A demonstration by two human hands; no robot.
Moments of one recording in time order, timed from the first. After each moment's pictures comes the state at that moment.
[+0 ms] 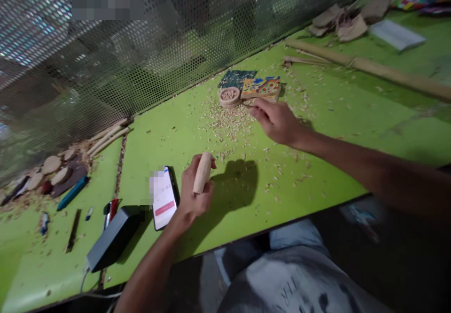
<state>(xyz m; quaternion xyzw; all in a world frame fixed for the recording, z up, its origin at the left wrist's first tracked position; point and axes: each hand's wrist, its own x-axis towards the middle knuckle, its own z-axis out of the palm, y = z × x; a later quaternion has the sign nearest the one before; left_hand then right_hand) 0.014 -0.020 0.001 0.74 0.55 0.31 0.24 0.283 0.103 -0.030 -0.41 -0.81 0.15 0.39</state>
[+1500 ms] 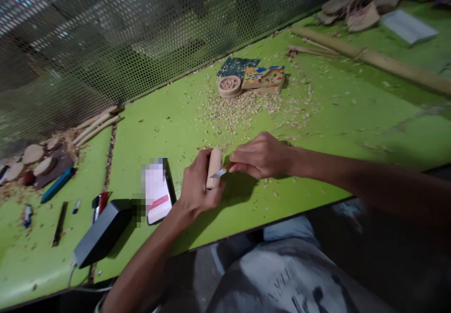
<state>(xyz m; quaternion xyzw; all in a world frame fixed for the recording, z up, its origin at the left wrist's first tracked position) 0.017 -0.018 -0.019 0.78 0.53 0.26 0.18 0.253 0.050 -0.031 -0.17 -0.93 0.01 0.31</state>
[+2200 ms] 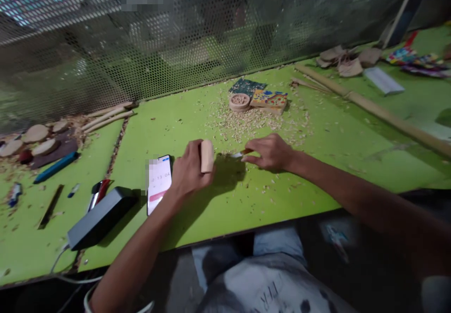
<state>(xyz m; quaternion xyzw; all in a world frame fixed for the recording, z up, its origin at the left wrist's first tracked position) -0.008 -0.001 -0.014 0.76 0.61 0.20 0.06 0.274 0.081 -0.046 -0.23 -0.93 0.00 0.29</state>
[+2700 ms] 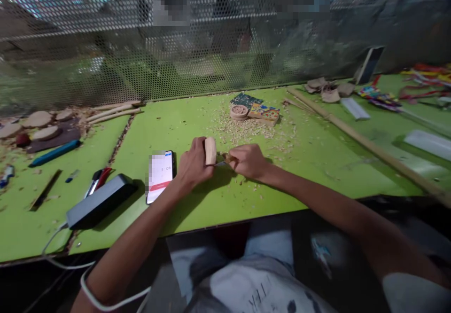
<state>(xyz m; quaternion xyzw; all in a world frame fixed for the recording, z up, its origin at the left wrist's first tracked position) -0.001 0.001 -0.019 0.75 0.61 0.23 0.05 0.220 0.051 -0.043 -0.34 -0.90 0.01 0.26</state>
